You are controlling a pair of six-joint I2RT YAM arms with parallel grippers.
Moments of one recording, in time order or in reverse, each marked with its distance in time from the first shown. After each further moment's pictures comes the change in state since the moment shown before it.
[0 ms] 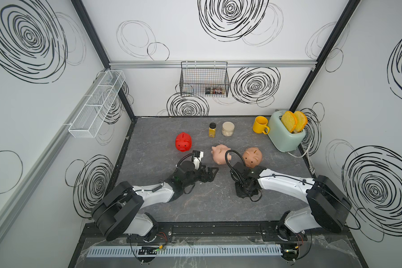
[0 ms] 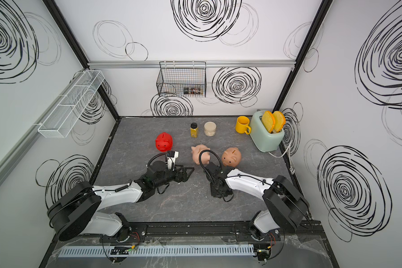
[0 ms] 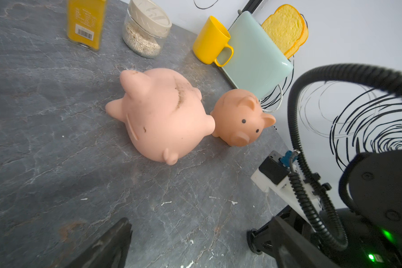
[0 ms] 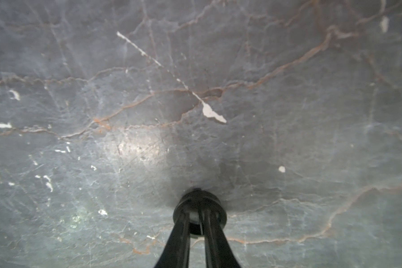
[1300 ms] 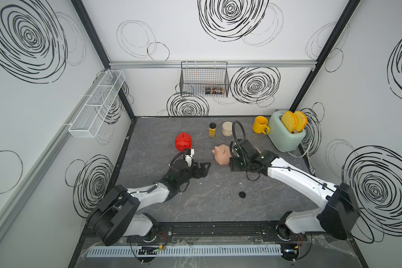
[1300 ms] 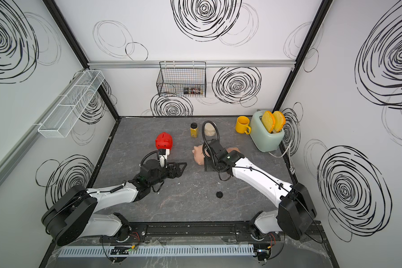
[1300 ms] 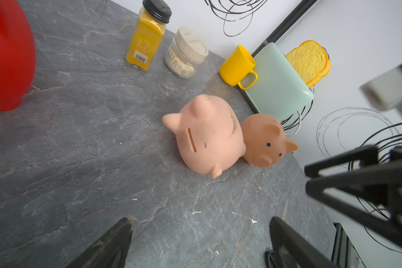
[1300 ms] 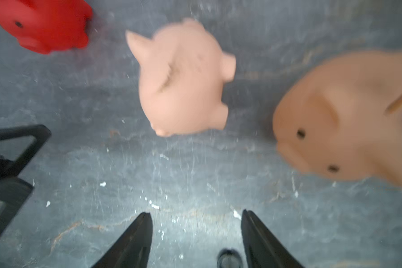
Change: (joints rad) left arm 0.082 -0.052 -0.034 -0.013 -0.027 -0.021; right arm -0.065 -0.109 0.231 0.011 0.089 -0.125
